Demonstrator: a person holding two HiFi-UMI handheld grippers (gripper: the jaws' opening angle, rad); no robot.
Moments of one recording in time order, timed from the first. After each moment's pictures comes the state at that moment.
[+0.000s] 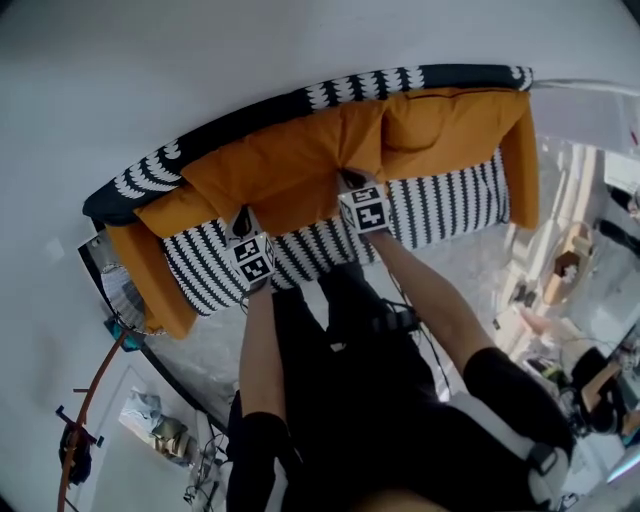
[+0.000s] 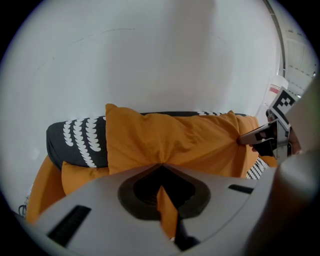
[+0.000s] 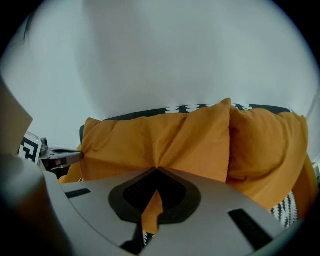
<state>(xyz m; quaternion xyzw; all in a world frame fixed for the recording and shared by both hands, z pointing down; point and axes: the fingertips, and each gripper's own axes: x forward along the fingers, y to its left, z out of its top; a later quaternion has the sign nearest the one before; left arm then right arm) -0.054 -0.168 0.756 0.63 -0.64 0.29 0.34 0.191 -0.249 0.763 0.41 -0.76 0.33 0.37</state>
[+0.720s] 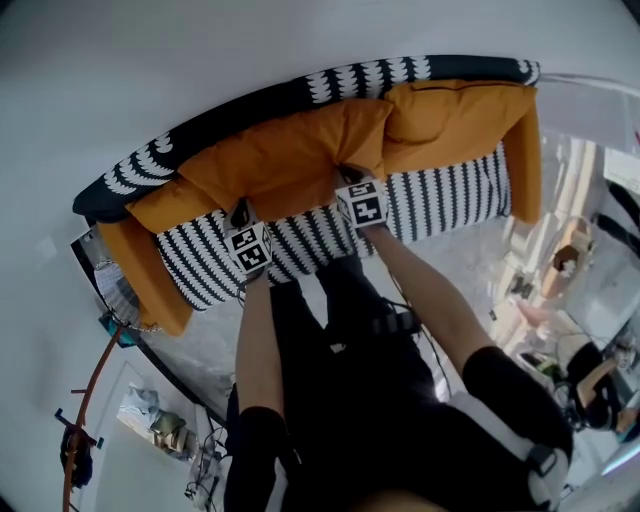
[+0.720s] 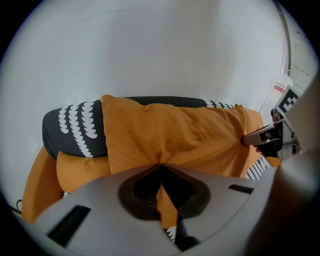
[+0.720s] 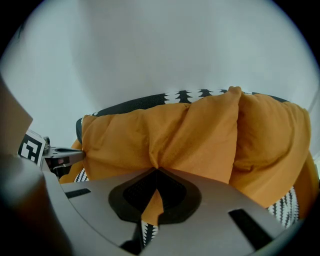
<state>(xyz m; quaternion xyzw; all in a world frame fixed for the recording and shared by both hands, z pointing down) -0.061 -0.160 0.797 0.61 -0.63 0.30 0.38 0.183 -0.235 0.787 0.41 -0.74 0.35 0.40</state>
